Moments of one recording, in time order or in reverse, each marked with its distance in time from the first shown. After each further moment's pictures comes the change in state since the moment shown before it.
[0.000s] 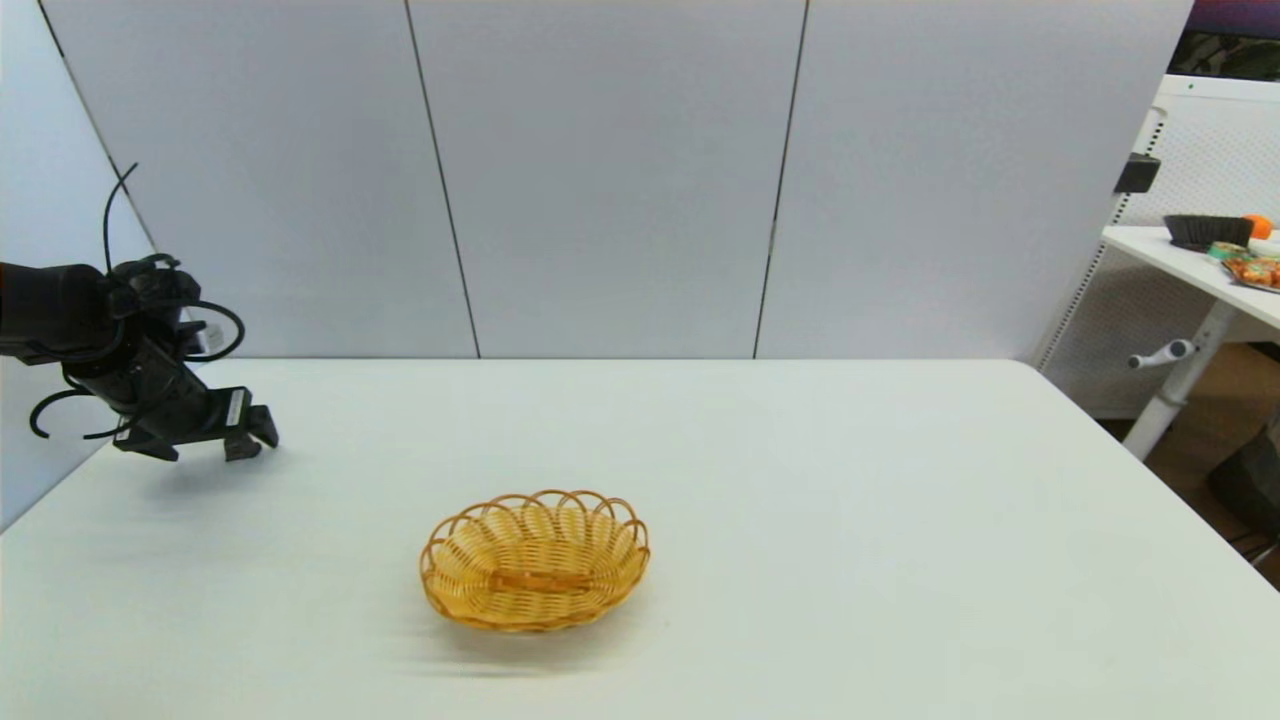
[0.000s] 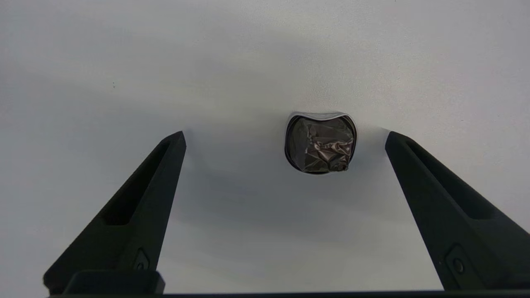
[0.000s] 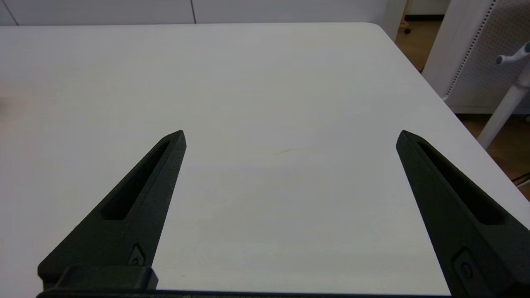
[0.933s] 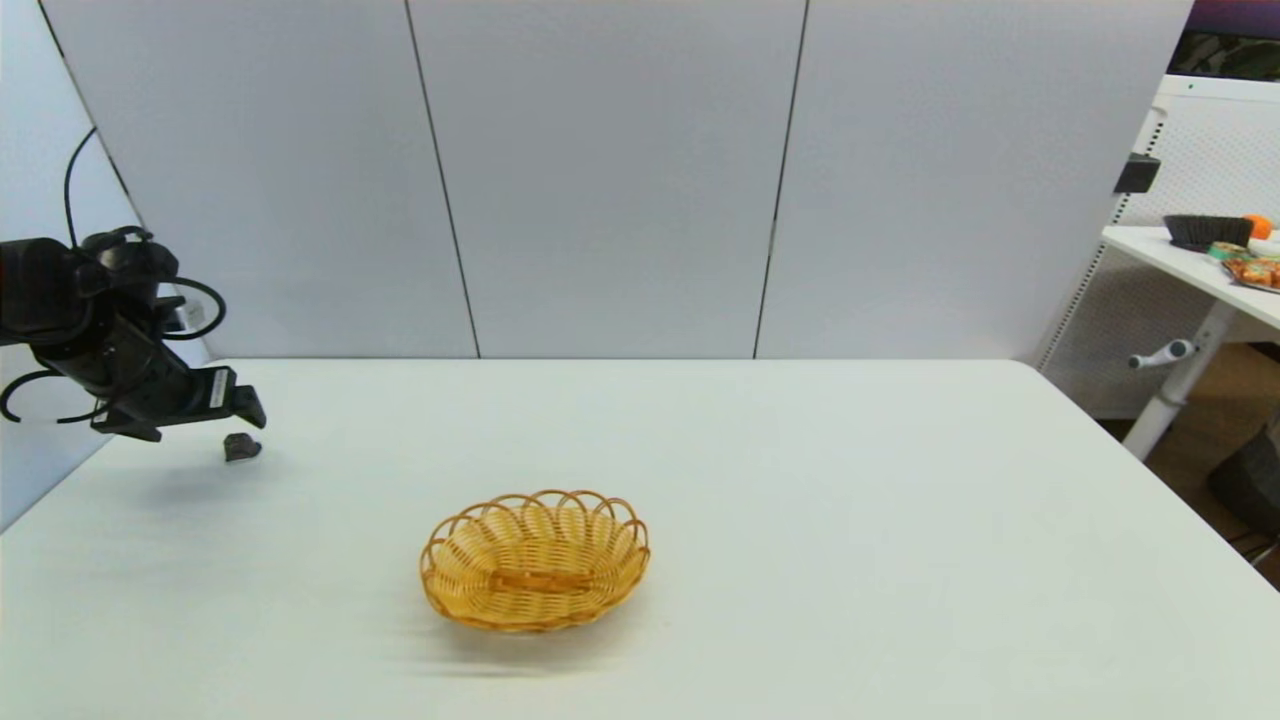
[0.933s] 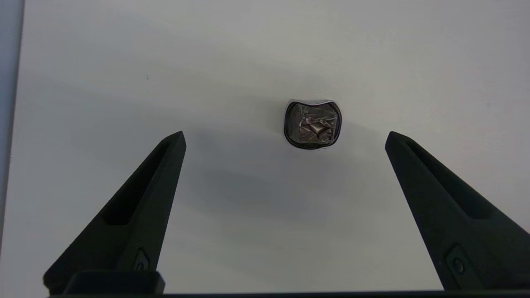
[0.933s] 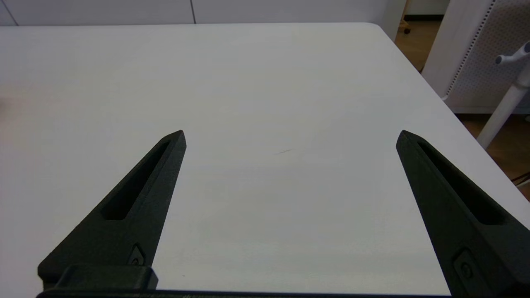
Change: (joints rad) left arm -0.003 -0.082 0.023 0.003 0.006 -0.009; right arm 0.000 0.000 0.000 0.000 0.000 0.000
